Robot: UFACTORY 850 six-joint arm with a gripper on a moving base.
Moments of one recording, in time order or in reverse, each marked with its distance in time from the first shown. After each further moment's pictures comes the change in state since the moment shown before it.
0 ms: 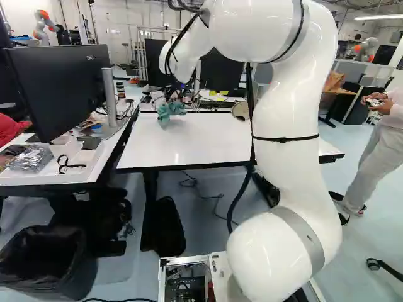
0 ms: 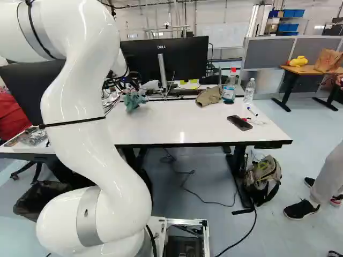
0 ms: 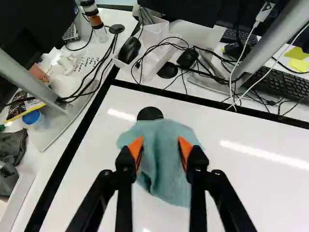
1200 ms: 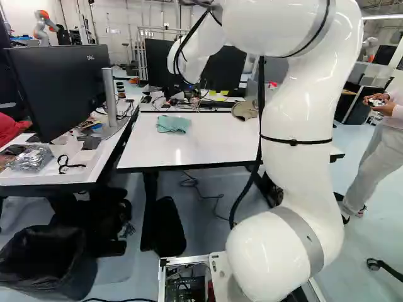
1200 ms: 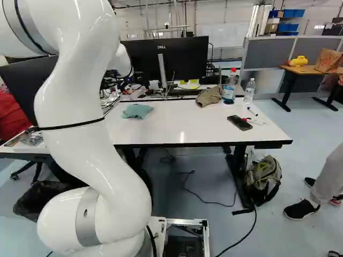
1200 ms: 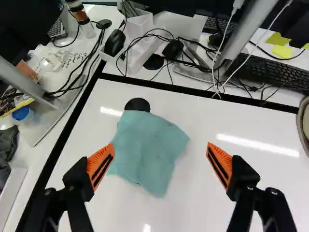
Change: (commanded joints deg) arm -3.4 5.5 6.8 0.0 0.0 0.0
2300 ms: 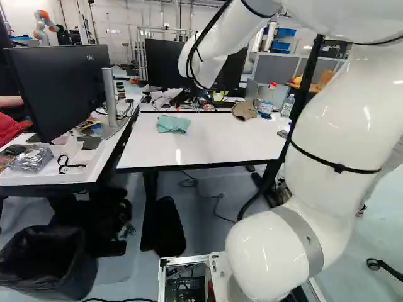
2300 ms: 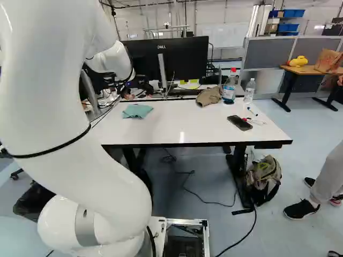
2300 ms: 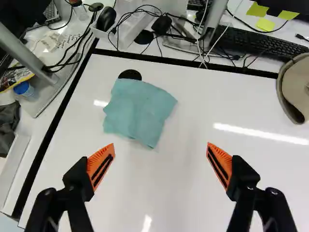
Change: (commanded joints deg) arm -1.5 15.8 17.9 0.0 0.0 0.0
